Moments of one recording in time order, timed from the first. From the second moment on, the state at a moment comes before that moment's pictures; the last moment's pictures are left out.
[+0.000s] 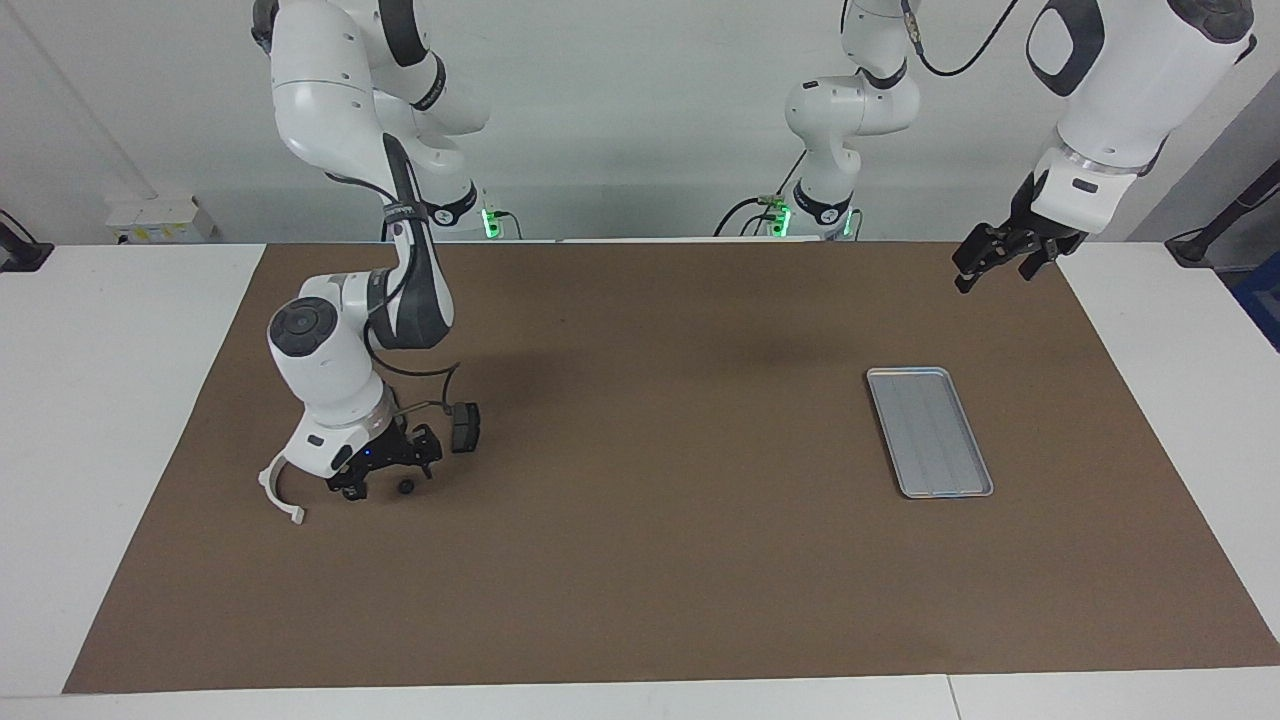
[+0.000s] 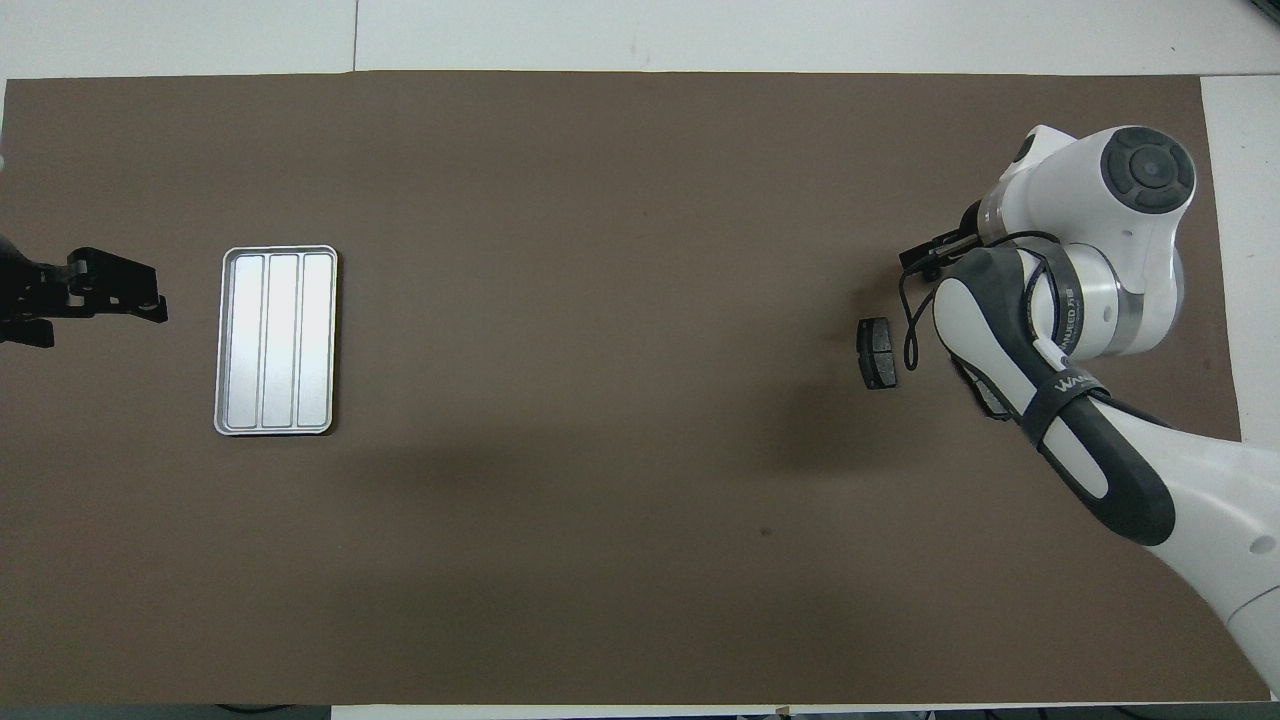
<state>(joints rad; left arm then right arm) 0.01 -0.01 -0.05 -1.62 -0.01 1.58 -0.19 -0.01 0.42 0.06 -1.77 -0.05 2.31 -0.20</state>
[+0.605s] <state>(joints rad) 0.01 -0.01 -0.05 -1.62 -0.01 1.58 -0.19 0.04 0.24 0.06 -1.45 -0.05 1.80 -0.08</state>
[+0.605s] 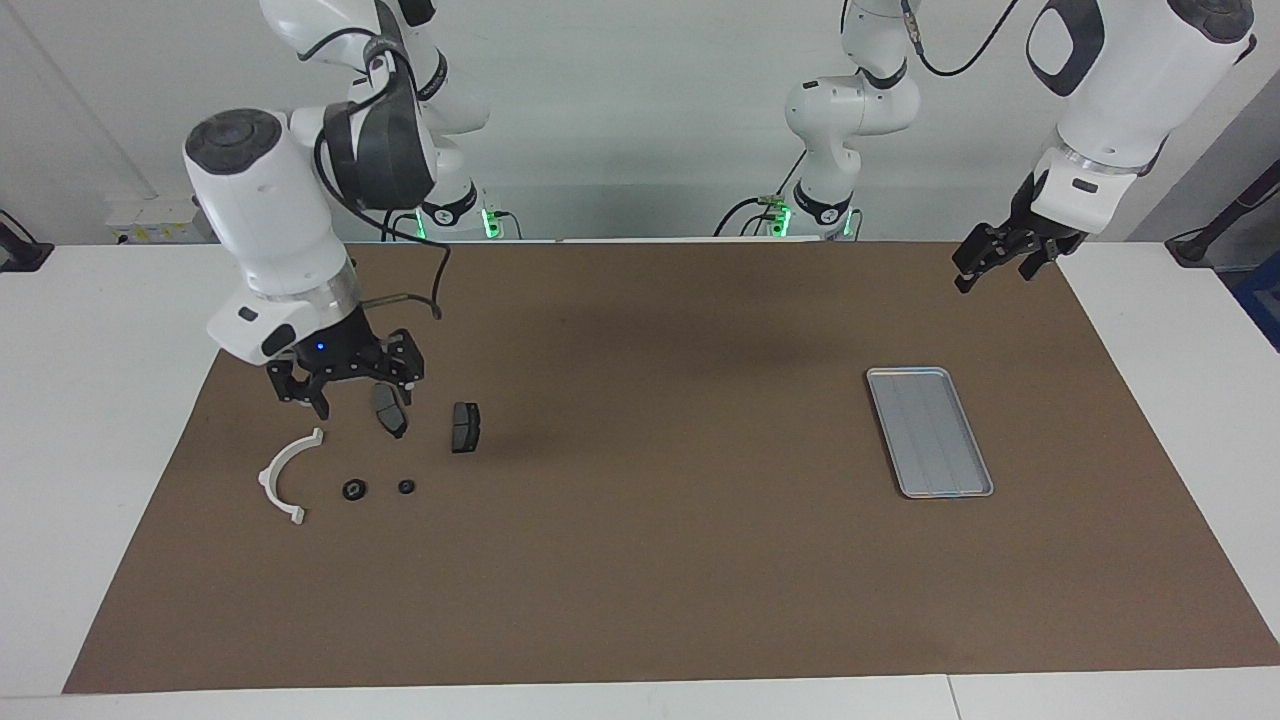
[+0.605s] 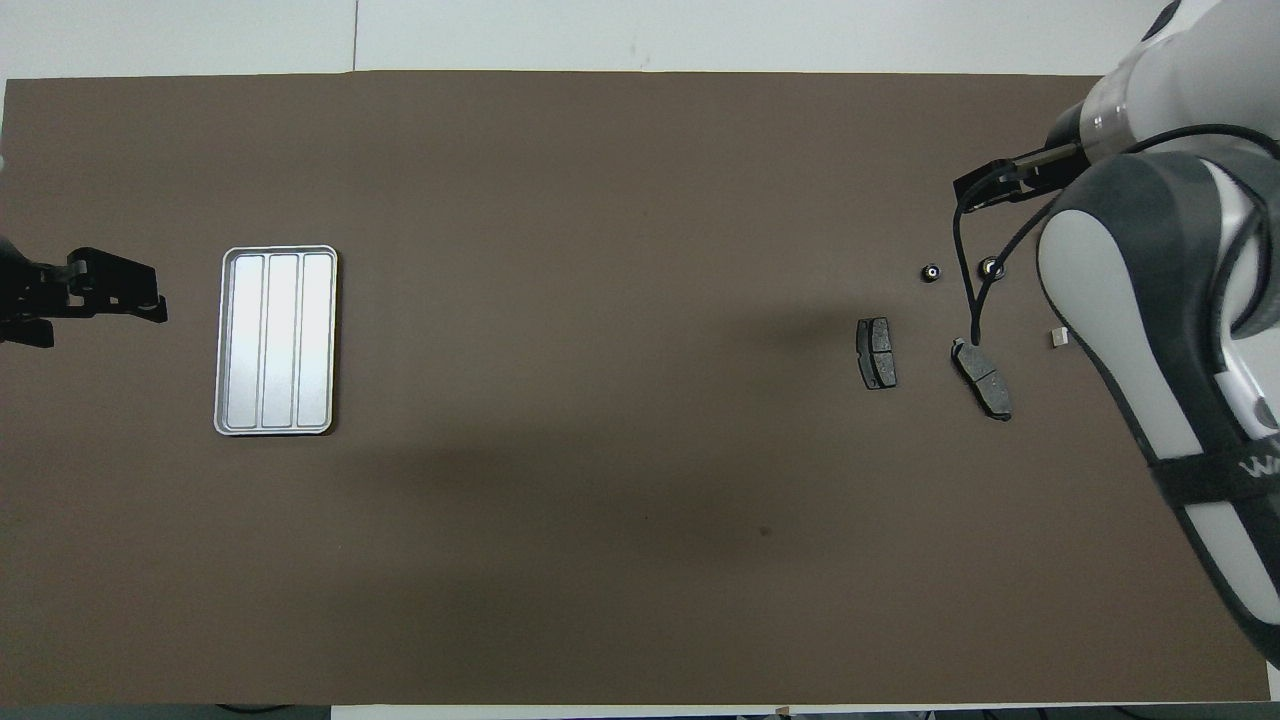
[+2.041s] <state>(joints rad) 0.01 -0.01 -0.05 -1.62 -0.01 1.58 -0.19 -0.07 -0.06 0.02 -1.59 -0.01 1.58 -0.01</state>
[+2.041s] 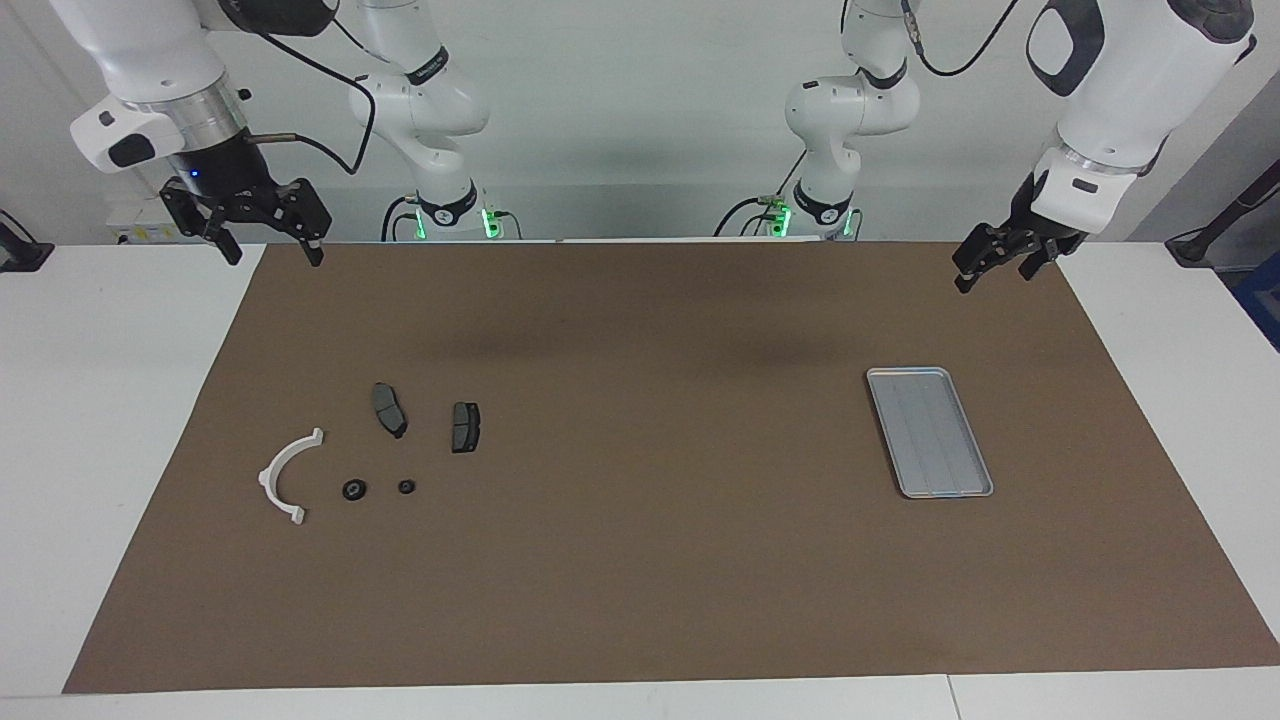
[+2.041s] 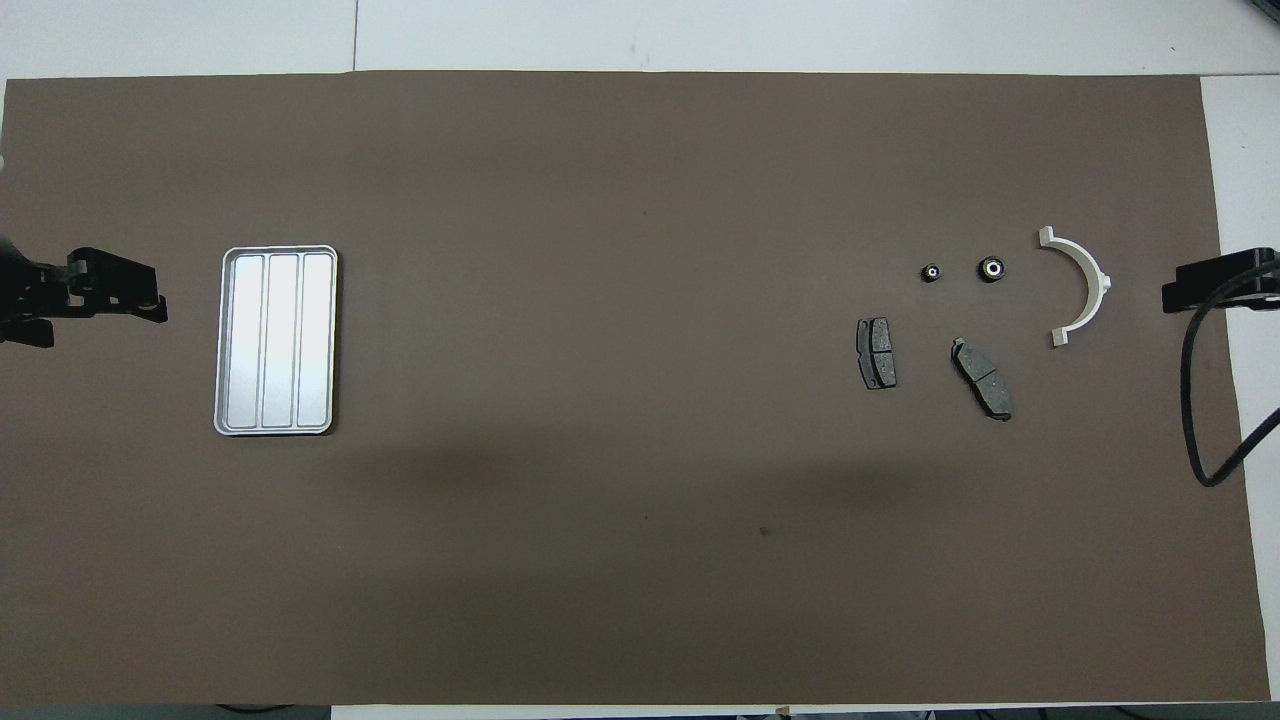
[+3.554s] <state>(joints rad) 0.01 -0.01 -0.05 -1.62 -0.01 1.58 -0.19 -0.08 -0.10 0.01 -1.68 -0.01 1.62 0.01</state>
